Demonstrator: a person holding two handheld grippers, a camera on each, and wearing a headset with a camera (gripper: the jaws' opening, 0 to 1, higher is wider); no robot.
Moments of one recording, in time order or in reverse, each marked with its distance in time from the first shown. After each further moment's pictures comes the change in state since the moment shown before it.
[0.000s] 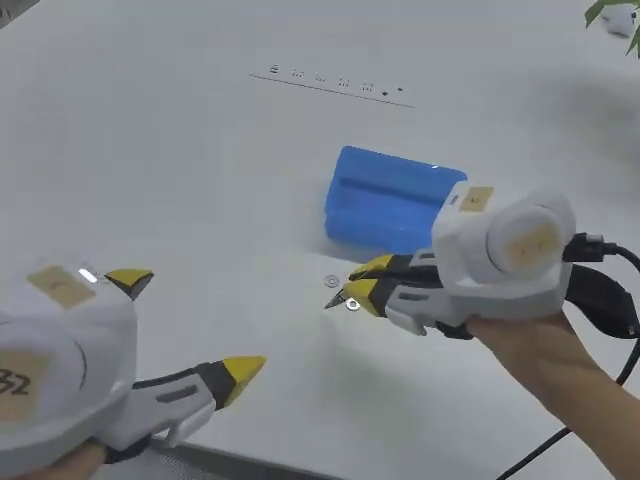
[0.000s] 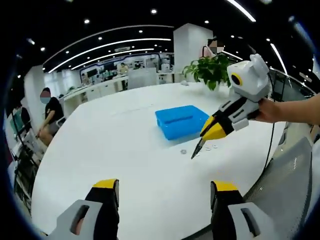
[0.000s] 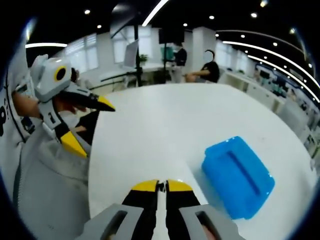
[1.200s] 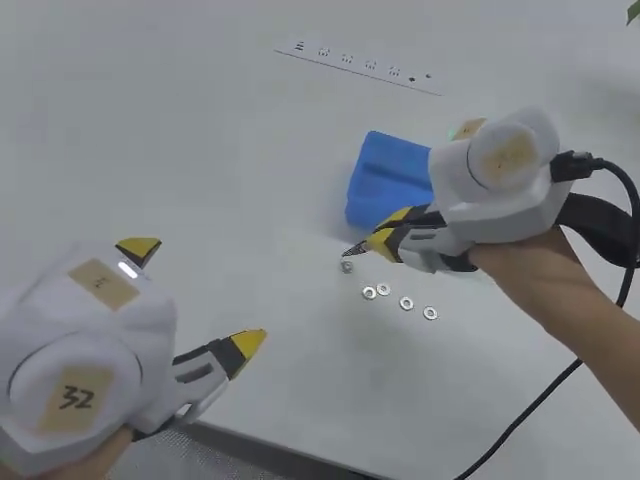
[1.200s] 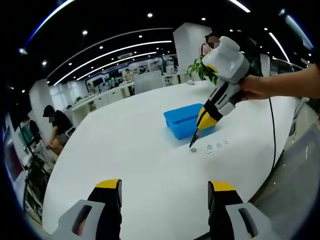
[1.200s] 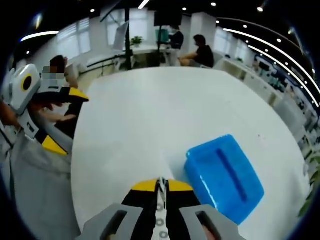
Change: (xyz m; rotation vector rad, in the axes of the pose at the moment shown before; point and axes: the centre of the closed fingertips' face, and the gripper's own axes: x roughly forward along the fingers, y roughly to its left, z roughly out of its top) left arm 0.004 0.009 -0.001 0.070 -0.017 0.071; right arm 0.014 -0.035 0.003 -0.010 0.167 -0.046
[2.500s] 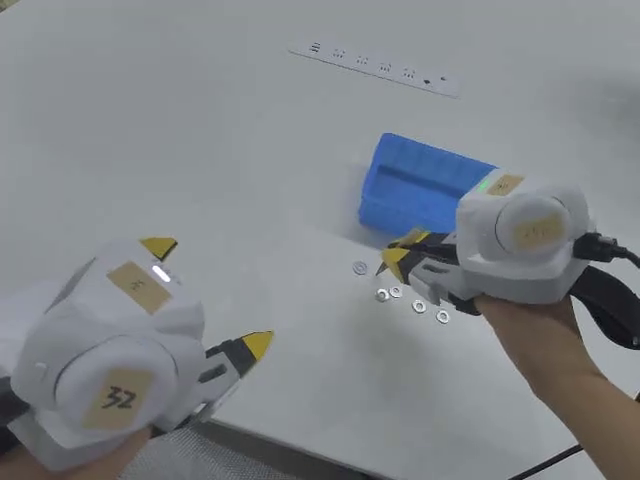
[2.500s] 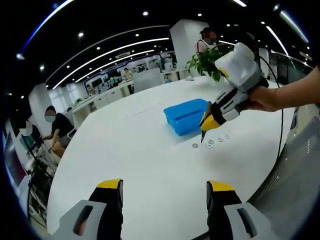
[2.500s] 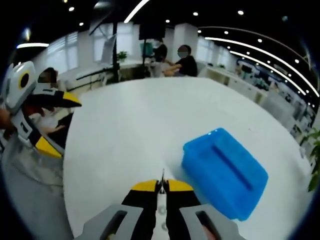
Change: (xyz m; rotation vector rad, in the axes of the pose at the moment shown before) left arm 0.001 0.002 -0.005 0.042 0.023 0.015; right arm 0.009 -0.002 -0.009 0.123 -0.149 -0.105
